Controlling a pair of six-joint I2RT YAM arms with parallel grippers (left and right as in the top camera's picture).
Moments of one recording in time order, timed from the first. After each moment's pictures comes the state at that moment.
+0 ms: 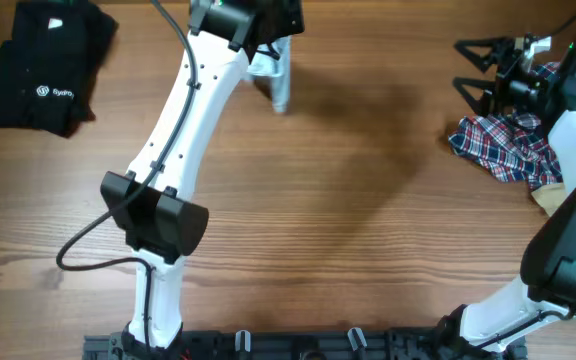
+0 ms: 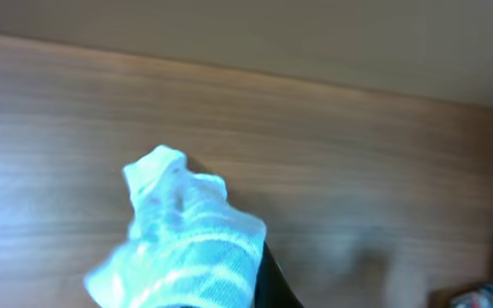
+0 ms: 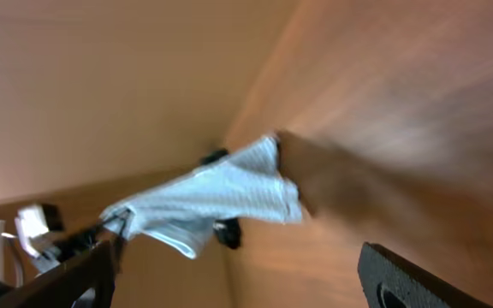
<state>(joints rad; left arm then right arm) -0.44 2.20 2.41 -1.02 -0.09 -0.49 -0.38 1.84 1.31 -0.30 -1.08 0.74</state>
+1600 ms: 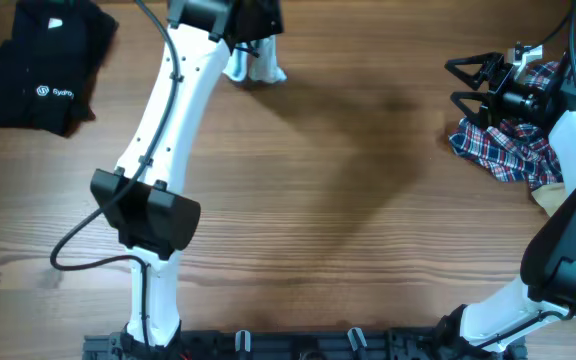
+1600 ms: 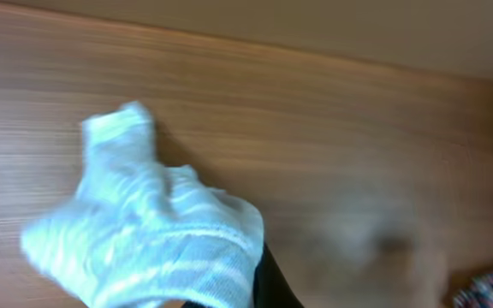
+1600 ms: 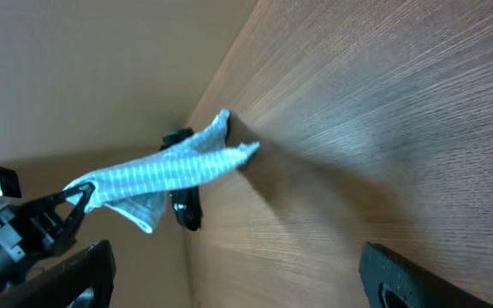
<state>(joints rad) -0.38 2.20 2.41 -1.10 -0.03 -0.45 -0.38 1.84 1.31 -0.45 -1.05 0.51</state>
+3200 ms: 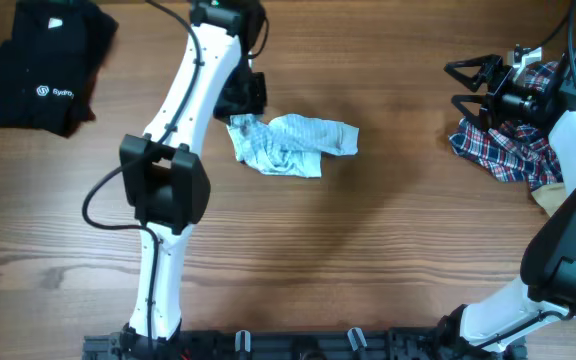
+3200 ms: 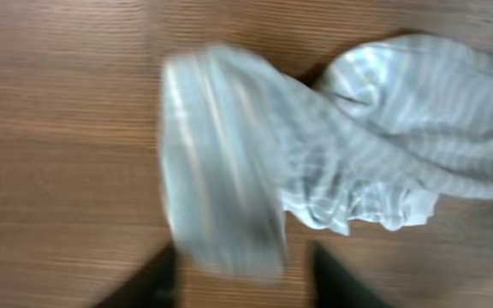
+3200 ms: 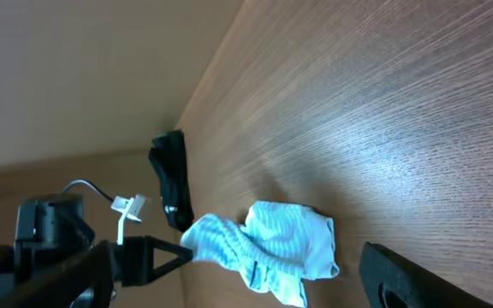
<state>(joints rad) -0.34 2.40 2.38 -1.65 0.04 -0.39 -0.38 1.84 1.31 -0.48 -1.02 0.49</state>
